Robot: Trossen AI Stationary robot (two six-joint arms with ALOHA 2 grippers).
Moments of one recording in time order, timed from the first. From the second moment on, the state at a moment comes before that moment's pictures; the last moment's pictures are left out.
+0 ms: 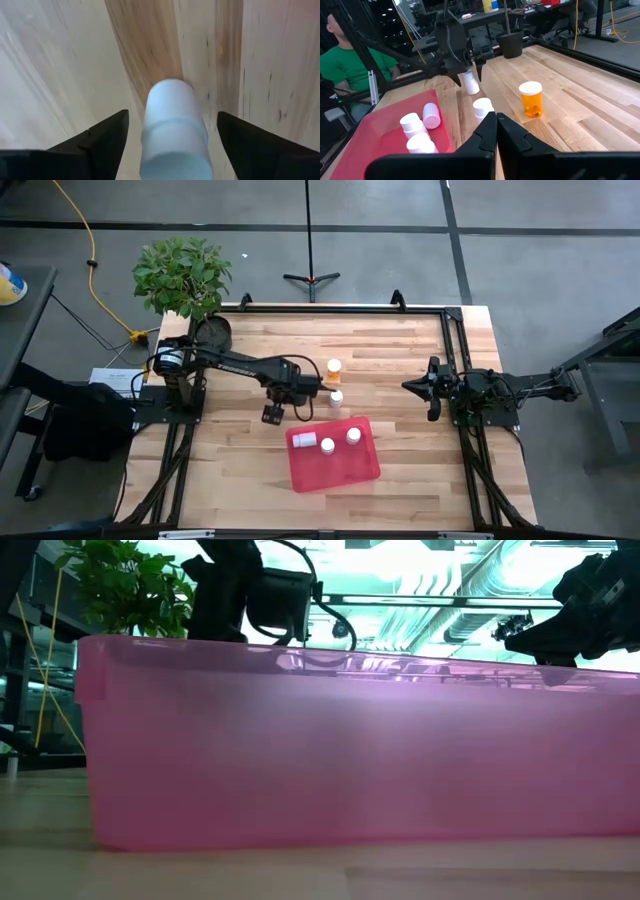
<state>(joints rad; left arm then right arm) 0.01 1.85 1.27 -1.07 -0.07 0.20 0.12 0.05 0.07 -0.15 0.26 0.31</state>
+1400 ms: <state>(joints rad) 0.01 1.85 1.27 -1.09 -0.07 0.23 0.12 0.05 0.07 -0.15 0.26 0.31</state>
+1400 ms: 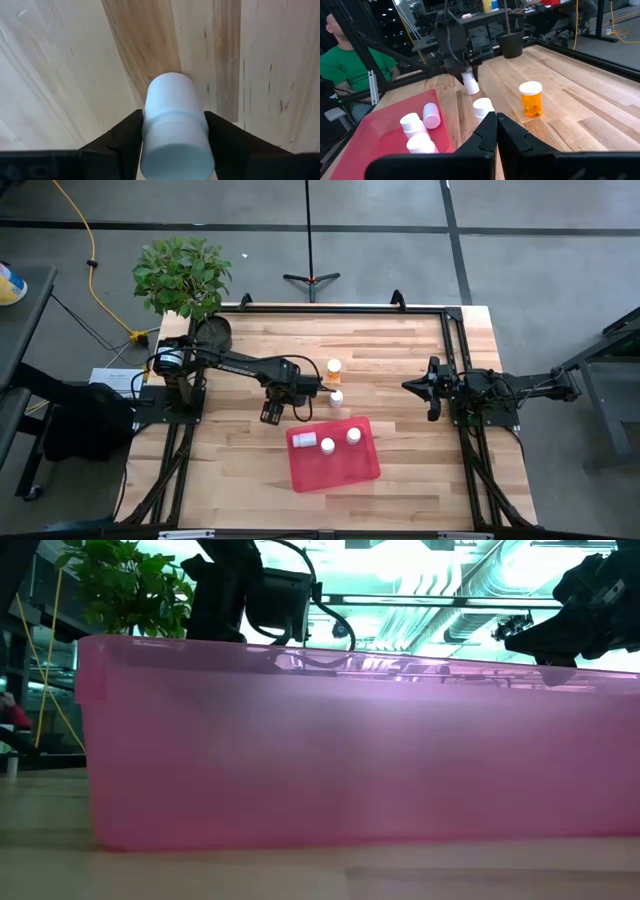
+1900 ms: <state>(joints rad) 0.01 1.85 1.30 -1.20 -0.12 0.20 0.12 0.05 0.07 -0.15 0.26 0.31</state>
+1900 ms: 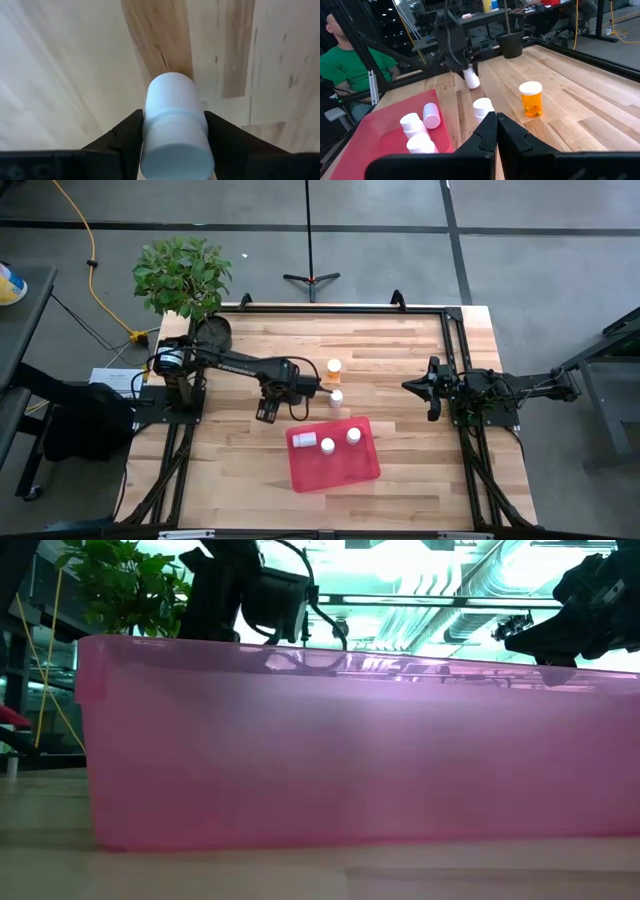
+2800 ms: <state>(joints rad) -0.20 1.85 1.72 -1.21 -0.04 0.02 0.12 0.05 0.07 -0.15 0.26 0.31</state>
